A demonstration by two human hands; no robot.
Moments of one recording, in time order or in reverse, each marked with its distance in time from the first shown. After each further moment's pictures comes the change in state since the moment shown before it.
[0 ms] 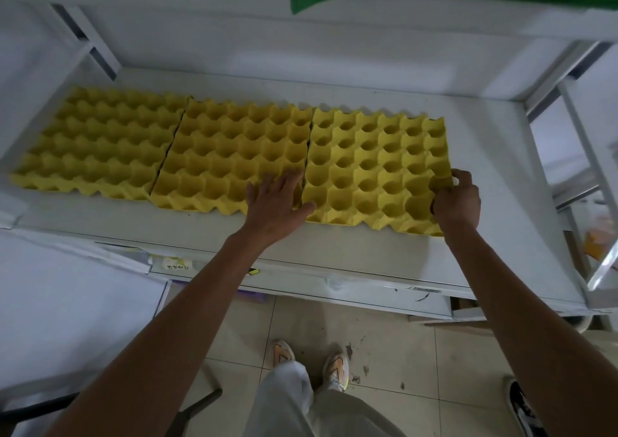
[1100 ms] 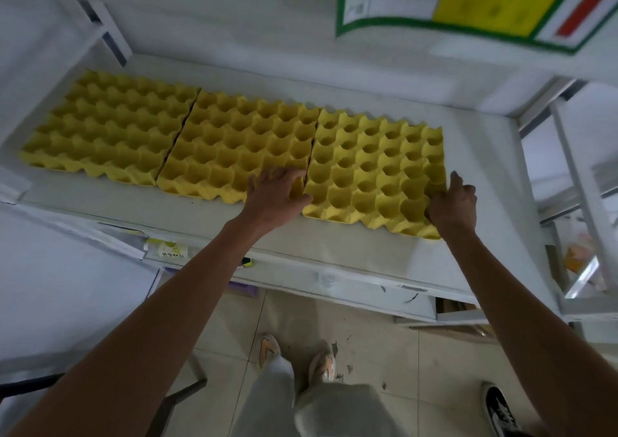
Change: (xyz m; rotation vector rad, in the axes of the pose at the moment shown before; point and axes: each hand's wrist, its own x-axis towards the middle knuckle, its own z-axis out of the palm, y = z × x) left_hand -0.007 0.003 -0.020 -0.089 0.006 -0.018; right_hand -0.013 -0.012 -0.024 -0.209 -0.077 -0.149
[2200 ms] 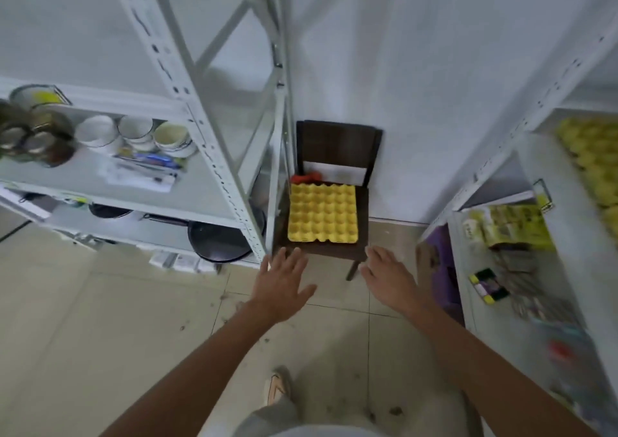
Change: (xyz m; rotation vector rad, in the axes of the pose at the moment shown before) left_hand -0.679 -0.002 0.197 -0.024 0.287 -1.300; right_hand -0.549 -0.024 0.167 -0.707 -0.997 -1.921
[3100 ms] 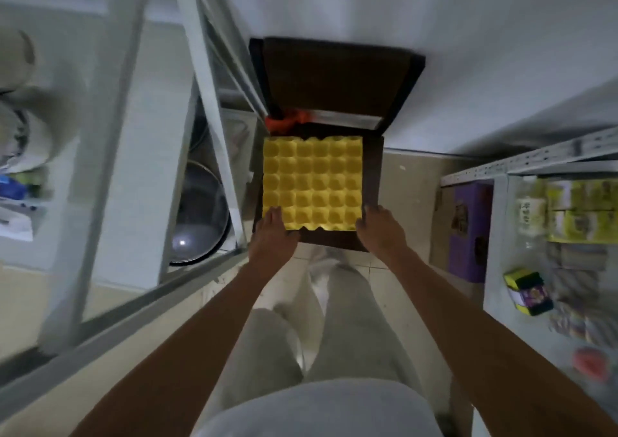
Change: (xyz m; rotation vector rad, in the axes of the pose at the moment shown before) left_hand 0.375 -0.051 0.076 -0.496 -0.287 -0.473; right_hand 0.369 0.093 0.045 0.204 -0.296 0.333
